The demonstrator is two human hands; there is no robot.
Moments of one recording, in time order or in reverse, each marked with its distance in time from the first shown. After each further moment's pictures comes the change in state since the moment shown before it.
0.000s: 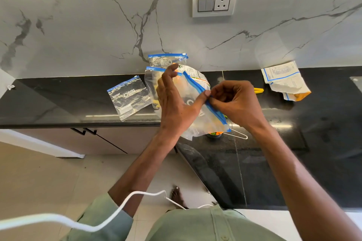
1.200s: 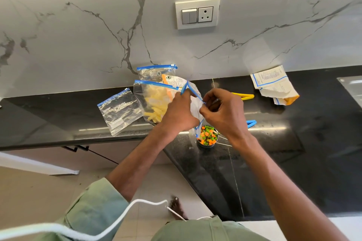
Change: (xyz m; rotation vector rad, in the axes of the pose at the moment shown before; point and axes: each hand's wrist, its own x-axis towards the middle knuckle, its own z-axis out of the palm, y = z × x) left_hand 0.046 -0.002 0.041 0.494 -0.628 -0.083; right_hand 0.013 0.034 0.006 -0.322 0.247 -0.111
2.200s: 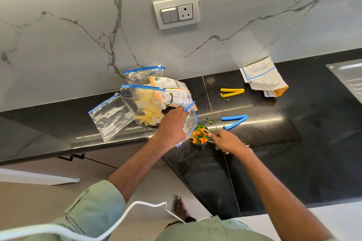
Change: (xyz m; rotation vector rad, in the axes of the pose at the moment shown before) left_hand 0.013 -0.021 0.056 0.464 -0.144 0.137; right_hand -0.061 0.150 0.033 -0.292 -0.731 0.746
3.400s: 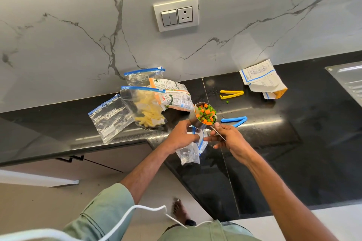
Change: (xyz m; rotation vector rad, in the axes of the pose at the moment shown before) left_hand 0.009 0.004 0.056 -0.965 -0.125 -0.124; right_hand -0.064 -0.025 -0.028 1.064 -0.014 -0.151
